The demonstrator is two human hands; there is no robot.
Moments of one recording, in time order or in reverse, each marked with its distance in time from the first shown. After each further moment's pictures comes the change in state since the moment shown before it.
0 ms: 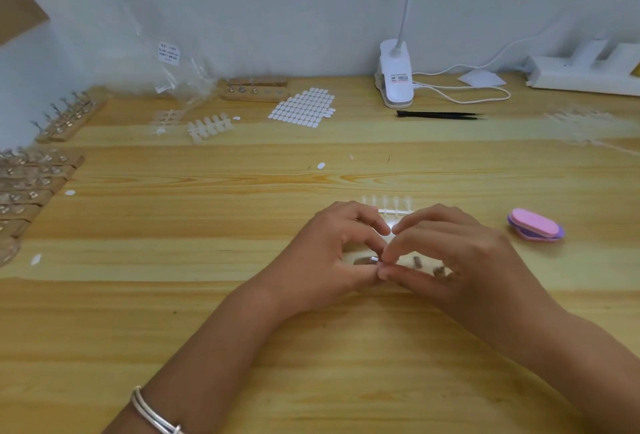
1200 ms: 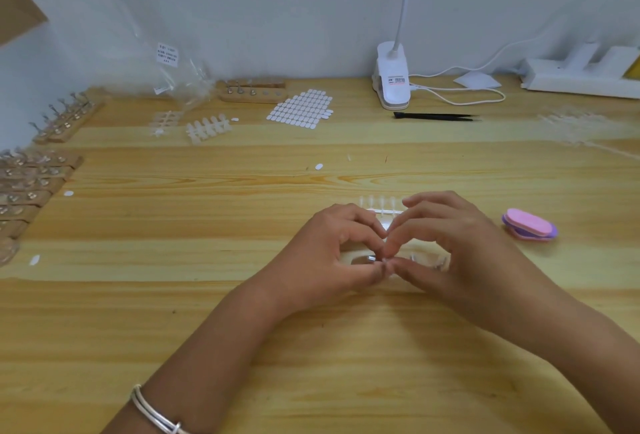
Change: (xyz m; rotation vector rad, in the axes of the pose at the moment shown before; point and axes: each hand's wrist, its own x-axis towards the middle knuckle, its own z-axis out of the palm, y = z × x) left_hand -0.001 -0.003 0.001 -0.032 0.001 0.018; right_hand 0.008 -0.002 -0.014 0.038 -0.223 0.221
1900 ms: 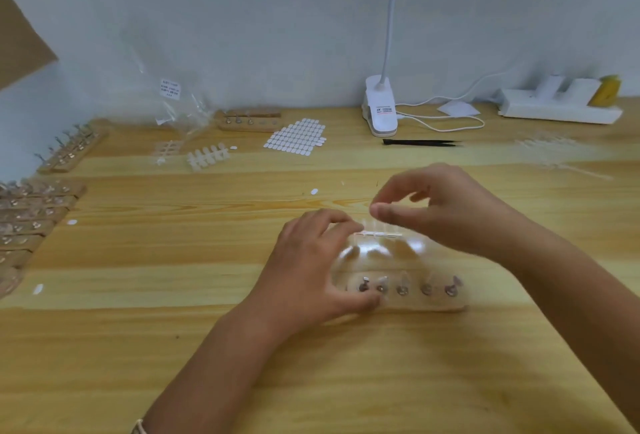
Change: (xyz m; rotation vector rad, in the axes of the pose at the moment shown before) left_hand -0.005 0.001 -0.008 0.532 0.153 0.040; right_hand 0.059 0.002 -0.036 0.073 -0.042 0.148
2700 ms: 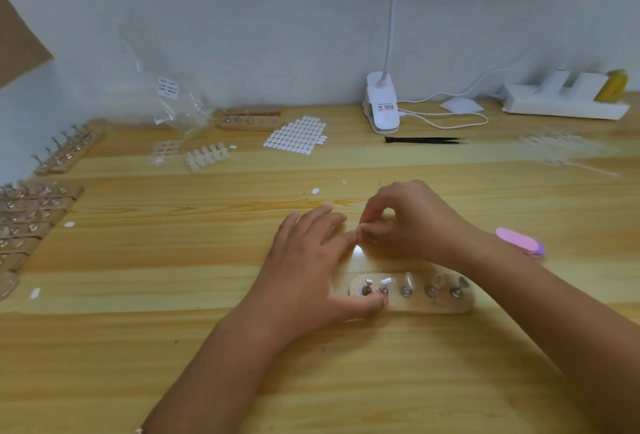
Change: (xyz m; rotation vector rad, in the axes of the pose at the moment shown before) left_hand 0.001 -0.003 0.003 0.200 -0.078 -0.027; right_hand 0.026 0.015 0.040 -0.188 0.001 -0.083
